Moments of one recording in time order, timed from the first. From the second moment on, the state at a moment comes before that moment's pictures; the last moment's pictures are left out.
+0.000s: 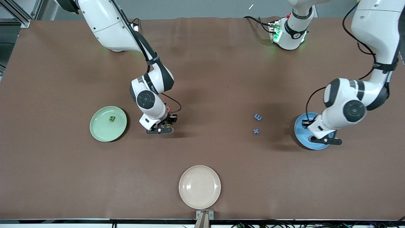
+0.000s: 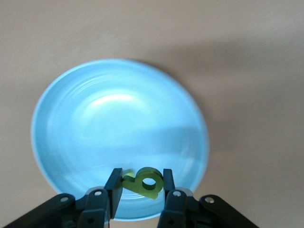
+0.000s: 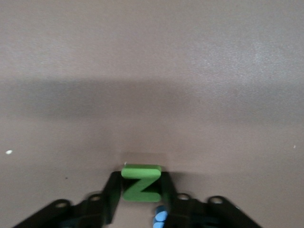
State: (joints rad) left arm 0.25 0.44 -0.27 -1.95 0.25 2.23 -0.02; right arm 0.57 0.61 -0.03 -1.87 0.12 2.46 0.39
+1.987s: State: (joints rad) left arm 0.23 0.52 -0.50 -1.82 0.36 2.19 -0.43; right arm 0.04 0.45 -0.07 -2.05 -0.01 2.36 -0.14
